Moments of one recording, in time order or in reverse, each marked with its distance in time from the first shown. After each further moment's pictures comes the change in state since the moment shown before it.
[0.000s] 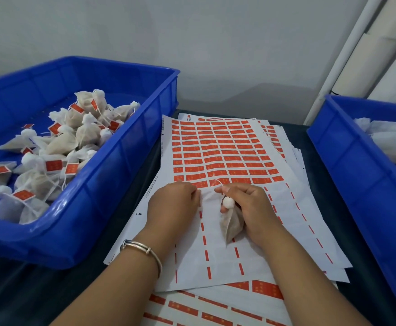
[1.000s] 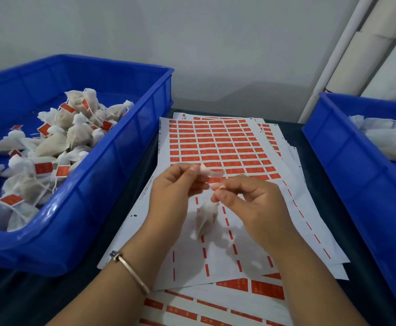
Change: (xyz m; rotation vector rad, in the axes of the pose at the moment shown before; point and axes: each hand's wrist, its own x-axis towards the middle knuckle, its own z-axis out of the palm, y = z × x) left_hand -0.014 0.035 -0.050 -1.277 -0.045 -0.307; right_hand -0.036 -0.036 -0.002 -0.212 -0.068 -0.496
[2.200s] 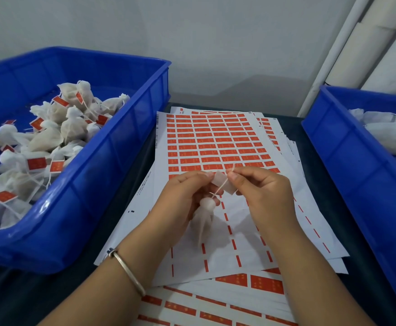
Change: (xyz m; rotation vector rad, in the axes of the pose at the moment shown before) left_hand -0.006 -0.001 0.002 -0.039 -0.256 -0.238; right_hand 0.006 0.019 -0.001 -0.045 0.266 0.102
